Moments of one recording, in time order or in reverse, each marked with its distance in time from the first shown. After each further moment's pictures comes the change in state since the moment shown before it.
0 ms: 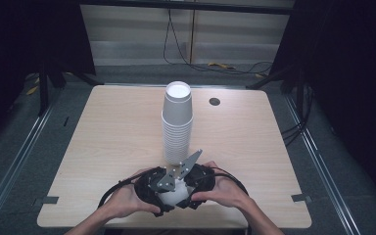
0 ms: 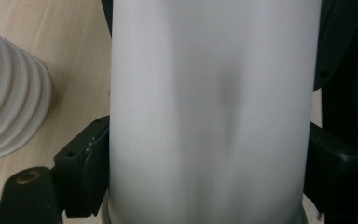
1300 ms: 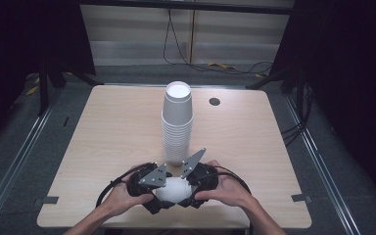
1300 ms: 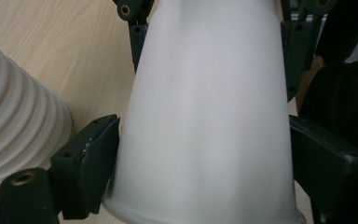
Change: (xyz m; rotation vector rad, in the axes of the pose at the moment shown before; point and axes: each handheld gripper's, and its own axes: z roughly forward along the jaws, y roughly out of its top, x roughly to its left) left arm 0.007 -0.013 -0.020 -0.232 -0.029 -0.004; right arm 0.000 -0.002 -0.009 -0.019 -0.005 -0.013
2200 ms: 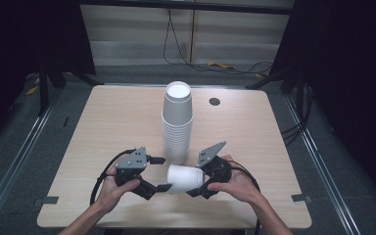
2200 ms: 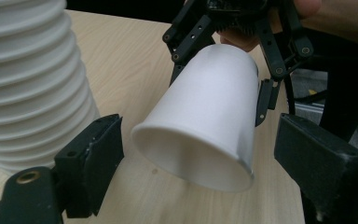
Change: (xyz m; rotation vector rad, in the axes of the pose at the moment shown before) left arm 0.020 -0.012 -0.035 -0.326 0.065 -0.180; right arm -0.021 -0.030 -0.023 -0.143 -0.045 0.089
